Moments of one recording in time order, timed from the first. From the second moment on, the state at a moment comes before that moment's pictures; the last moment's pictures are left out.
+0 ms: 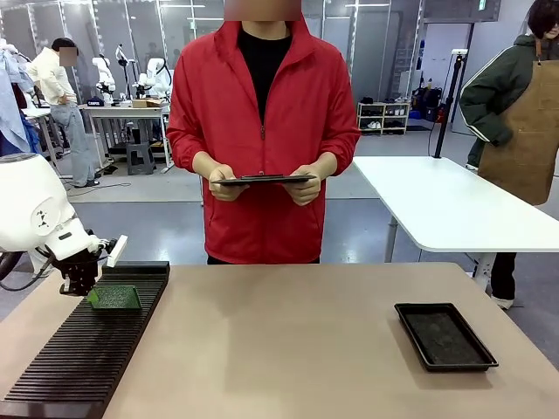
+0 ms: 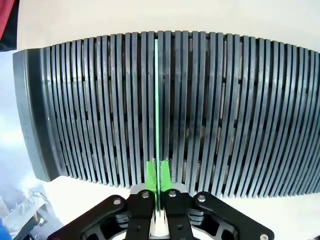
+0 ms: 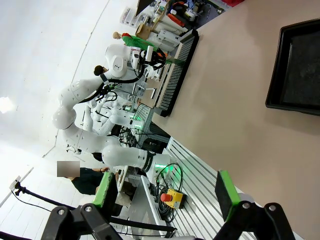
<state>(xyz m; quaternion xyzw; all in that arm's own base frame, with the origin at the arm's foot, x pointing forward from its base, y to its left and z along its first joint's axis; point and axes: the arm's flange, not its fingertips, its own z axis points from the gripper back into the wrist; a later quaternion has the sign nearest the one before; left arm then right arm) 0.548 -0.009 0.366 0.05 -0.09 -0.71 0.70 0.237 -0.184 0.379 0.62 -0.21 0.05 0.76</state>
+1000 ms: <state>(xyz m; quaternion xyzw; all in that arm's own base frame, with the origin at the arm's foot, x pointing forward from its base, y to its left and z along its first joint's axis) 0.470 0.011 0.473 -0.21 -0.25 -0.52 0.79 0.237 -0.184 0.379 0.62 -0.21 0.05 0.76</state>
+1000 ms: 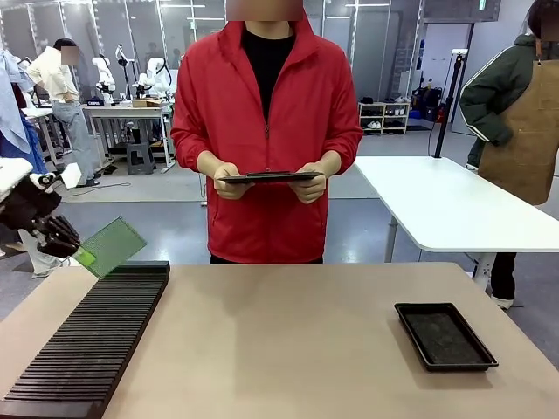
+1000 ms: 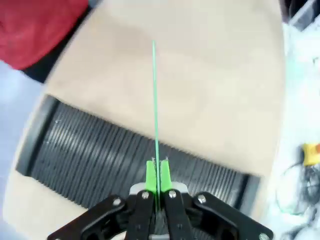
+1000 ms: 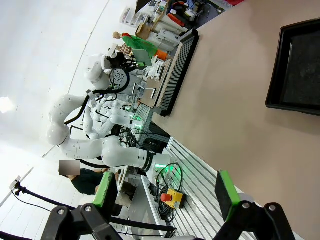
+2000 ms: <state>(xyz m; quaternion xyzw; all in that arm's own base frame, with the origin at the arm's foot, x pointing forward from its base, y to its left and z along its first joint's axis) 0.473 0.007 0.418 -0.34 -0.28 -0.39 0.81 0.237 -0.184 0.379 0.62 -0.21 0.05 0.76</state>
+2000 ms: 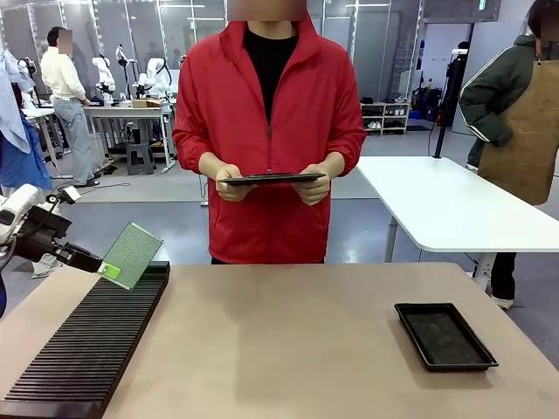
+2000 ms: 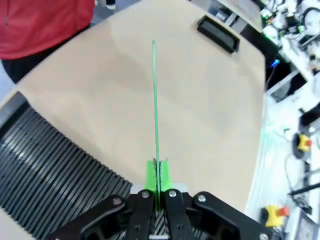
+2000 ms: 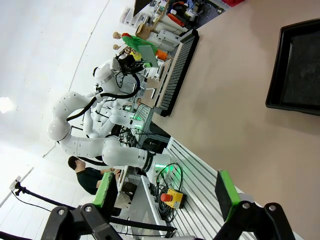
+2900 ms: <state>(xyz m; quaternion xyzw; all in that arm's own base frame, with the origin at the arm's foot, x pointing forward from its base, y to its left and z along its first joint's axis) 0.600 -0.053 0.362 -0.71 -0.12 -0.12 0.69 0.237 -0.184 0.379 0.62 -0.21 0.05 0.76</state>
